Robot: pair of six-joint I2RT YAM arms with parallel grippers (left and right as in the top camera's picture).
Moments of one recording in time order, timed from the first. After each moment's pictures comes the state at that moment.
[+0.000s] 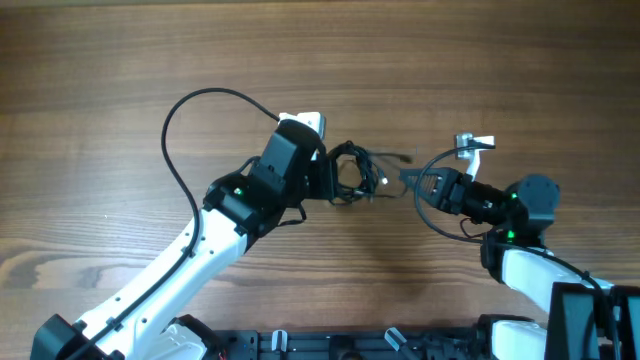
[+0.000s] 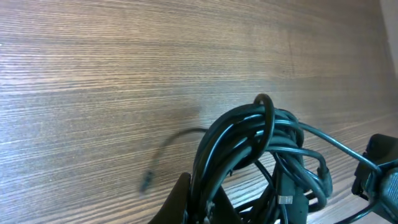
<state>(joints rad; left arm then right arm) -0.63 1.34 0.97 -0.44 0.10 -0.61 -0.08 1.40 0.25 1.14 -1.26 1.19</state>
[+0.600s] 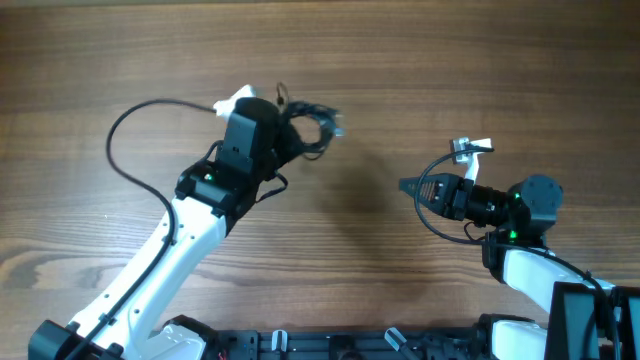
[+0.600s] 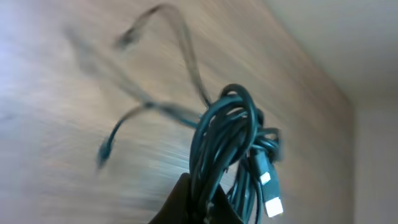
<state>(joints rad) -0.45 1.34 0.96 -0.32 0.05 -0.89 -0.09 1.40 0.25 1.15 -1.36 1.19</state>
